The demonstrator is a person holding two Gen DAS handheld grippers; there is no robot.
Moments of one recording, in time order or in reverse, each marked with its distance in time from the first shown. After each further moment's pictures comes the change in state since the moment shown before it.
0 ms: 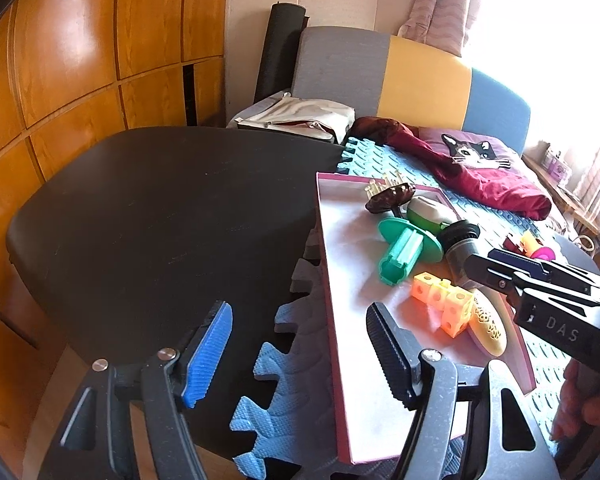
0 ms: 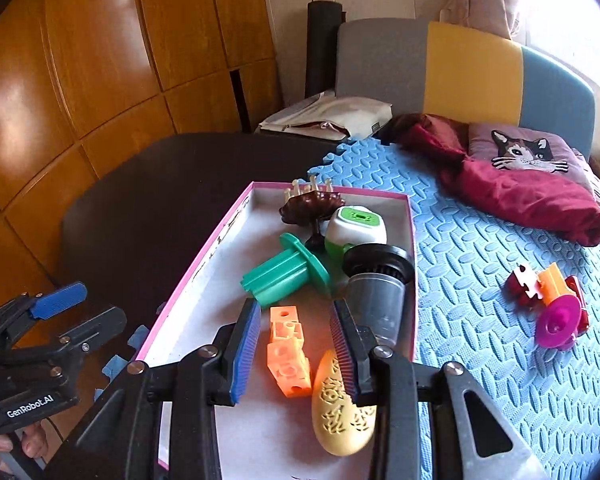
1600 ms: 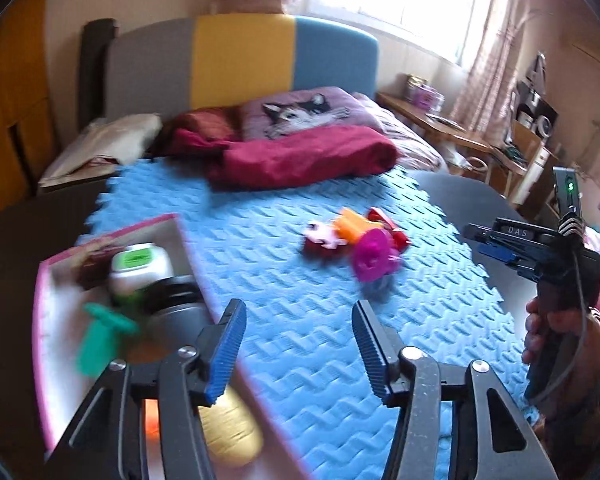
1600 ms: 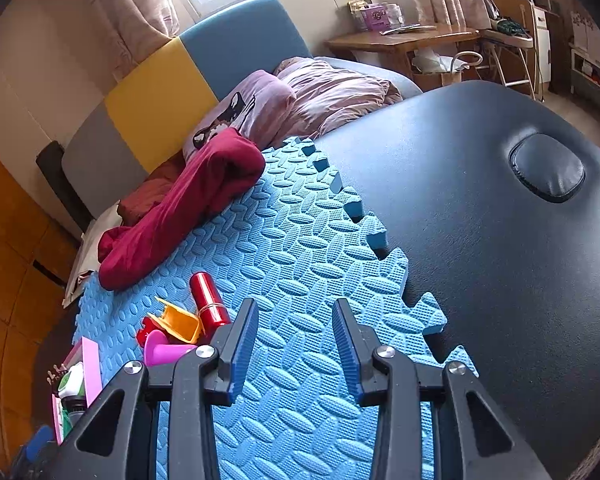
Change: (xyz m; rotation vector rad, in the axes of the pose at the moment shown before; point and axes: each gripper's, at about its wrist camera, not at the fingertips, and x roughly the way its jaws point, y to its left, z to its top) left arm 0.040 -0.236 0.043 0.349 0.094 -0.409; right arm -0.107 -0.319 -0.081 0.866 -0.137 -0.378
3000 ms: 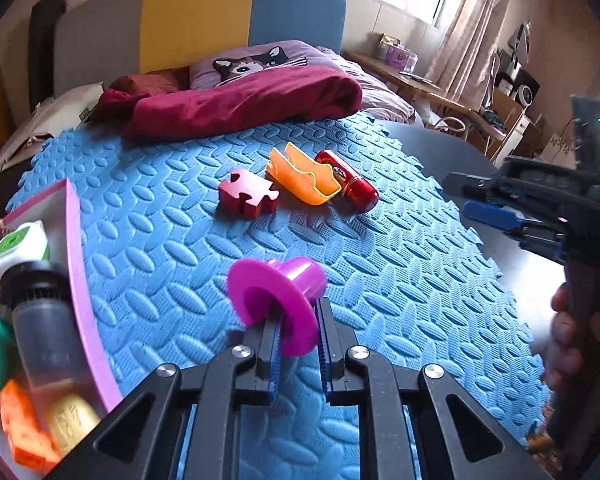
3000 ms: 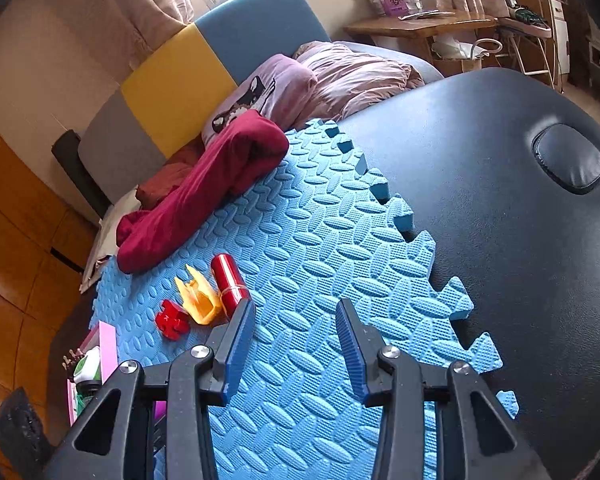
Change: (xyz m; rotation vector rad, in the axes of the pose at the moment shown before) left arm 0.070 -0.034 -0.015 0.034 0.117 -0.101; right arm 0.007 0.009 -0.005 -0.033 0.069 0.053
